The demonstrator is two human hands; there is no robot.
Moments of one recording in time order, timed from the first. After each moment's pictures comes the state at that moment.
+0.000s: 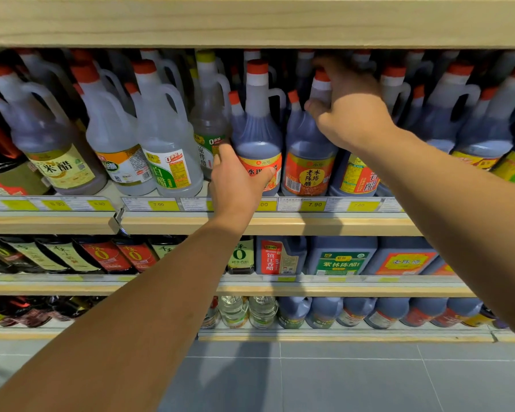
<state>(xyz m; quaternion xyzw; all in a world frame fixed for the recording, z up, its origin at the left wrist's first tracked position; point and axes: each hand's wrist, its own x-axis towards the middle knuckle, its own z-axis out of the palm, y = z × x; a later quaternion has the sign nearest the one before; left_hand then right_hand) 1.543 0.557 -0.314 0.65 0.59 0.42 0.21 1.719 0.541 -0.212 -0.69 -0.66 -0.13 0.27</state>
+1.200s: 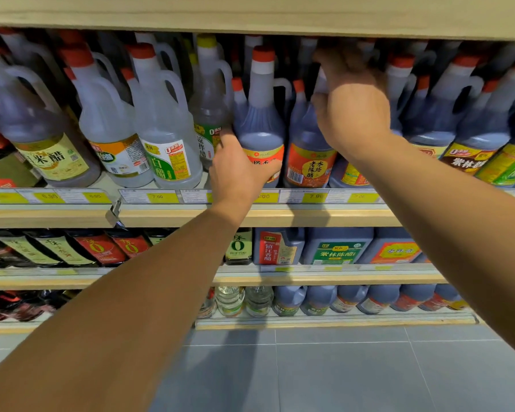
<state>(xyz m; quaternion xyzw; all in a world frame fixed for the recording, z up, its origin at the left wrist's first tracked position) 1.542 0.562 -0.309 0.65 0.60 0.40 0.22 1.699 0.535 -0.219 -0.72 -0.61 -0.21 0.25</state>
